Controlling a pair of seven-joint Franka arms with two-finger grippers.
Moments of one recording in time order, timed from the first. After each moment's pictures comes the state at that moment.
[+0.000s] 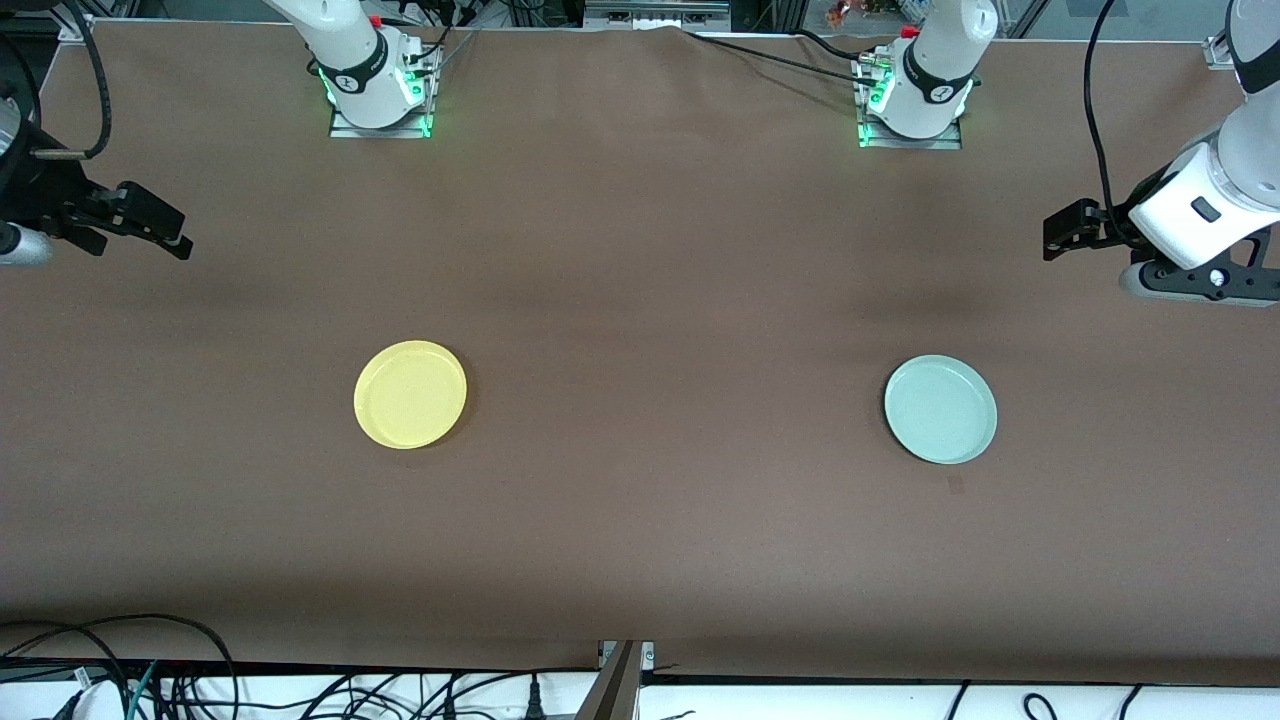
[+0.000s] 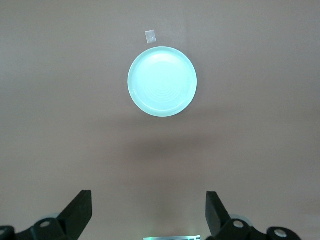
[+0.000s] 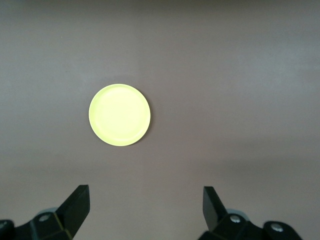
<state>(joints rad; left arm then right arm) -0.01 0.06 -0.05 -1.58 0.03 1.50 0.02 0.12 -0.01 -0.10 -1.61 0.02 1.64 0.08</state>
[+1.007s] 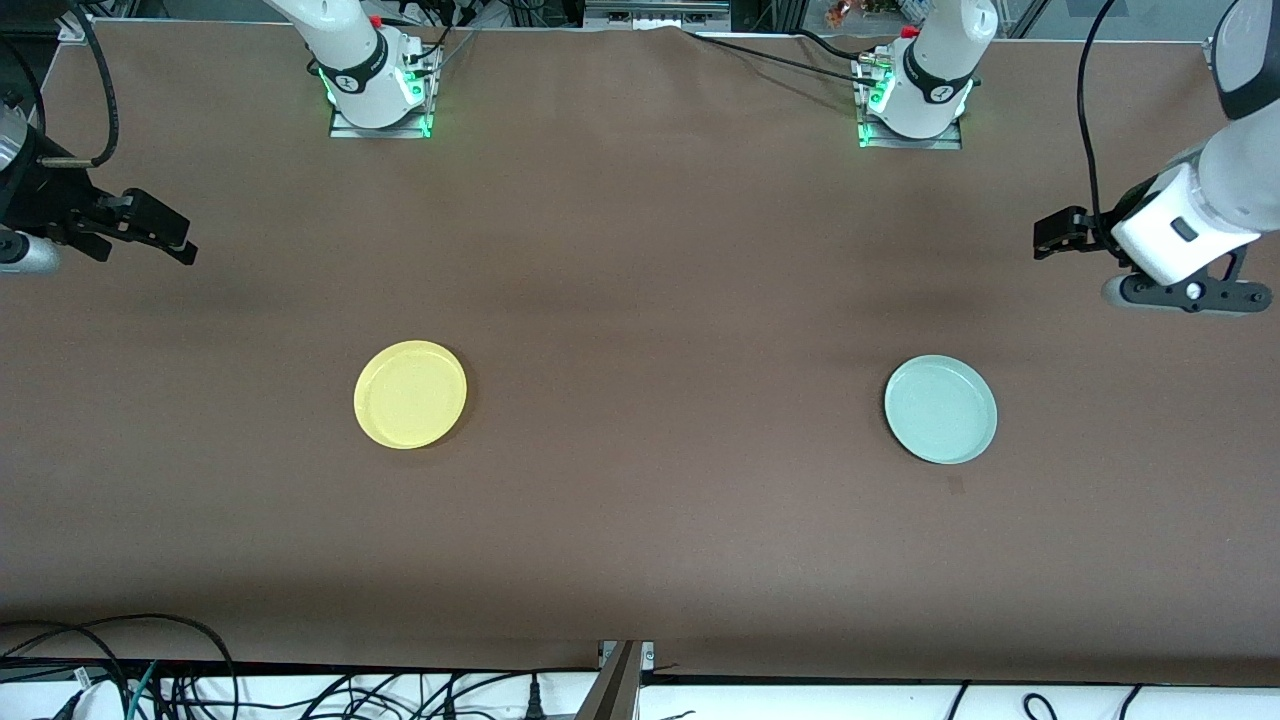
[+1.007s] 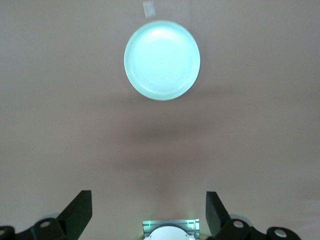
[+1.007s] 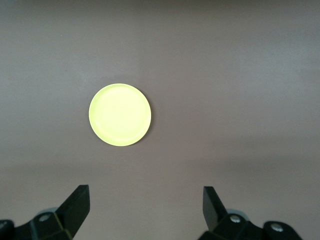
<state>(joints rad) -0.01 0.13 -0.05 -1.59 0.03 1.44 0.01 0.12 0.01 -0.09 -1.60 0.02 1.64 0.08</state>
